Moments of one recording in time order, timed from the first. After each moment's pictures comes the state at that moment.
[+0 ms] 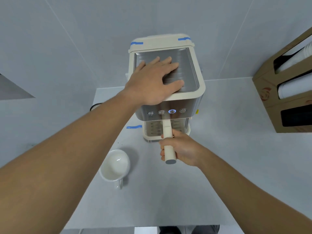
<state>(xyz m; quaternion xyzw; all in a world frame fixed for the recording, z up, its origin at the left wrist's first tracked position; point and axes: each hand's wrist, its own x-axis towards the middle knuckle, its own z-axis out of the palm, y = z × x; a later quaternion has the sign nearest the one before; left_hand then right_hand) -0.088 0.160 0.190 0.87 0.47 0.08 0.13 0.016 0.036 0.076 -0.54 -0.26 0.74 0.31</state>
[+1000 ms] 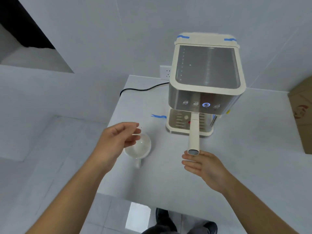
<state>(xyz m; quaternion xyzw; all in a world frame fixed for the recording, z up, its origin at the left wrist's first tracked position) -0.249 -0.009 0.133 0.36 0.63 0.41 0.55 0.023 -0.032 0.039 -0.58 -0.18 0.72 0.33</state>
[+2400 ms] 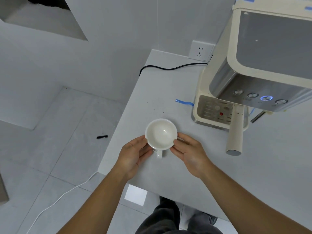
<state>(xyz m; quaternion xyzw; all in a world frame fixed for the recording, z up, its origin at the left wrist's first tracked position) -0.299 -0.036 -0.004 0.09 0.60 0.43 0.67 -0.108 -0.004 -0.003 -0.55 -0.21 0.73 0.34</state>
